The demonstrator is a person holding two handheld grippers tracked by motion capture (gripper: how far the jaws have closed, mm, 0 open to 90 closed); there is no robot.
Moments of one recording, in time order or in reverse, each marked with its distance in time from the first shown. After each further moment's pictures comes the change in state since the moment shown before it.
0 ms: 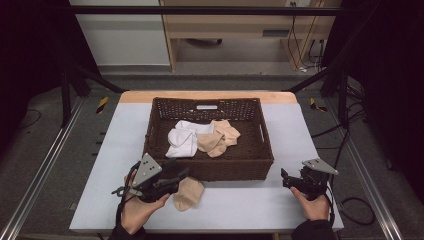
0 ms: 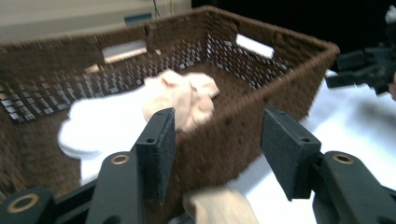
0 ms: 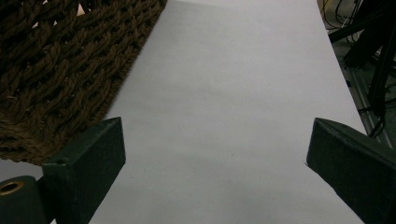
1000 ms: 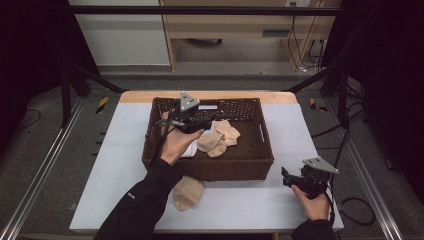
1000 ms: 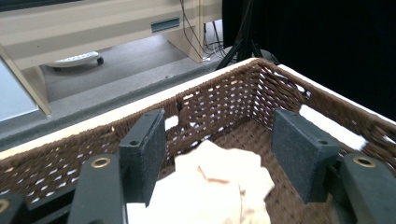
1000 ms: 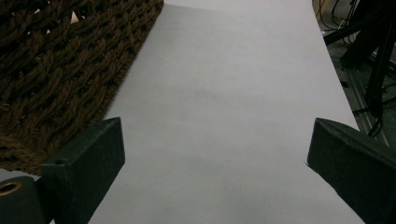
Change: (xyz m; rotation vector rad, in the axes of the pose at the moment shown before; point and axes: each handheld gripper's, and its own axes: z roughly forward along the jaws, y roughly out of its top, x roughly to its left) left arm 0.035 0.103 0.138 0.059 0.120 -0.001; right arm -0.002 0.002 0.001 -0.008 -0.007 0.011
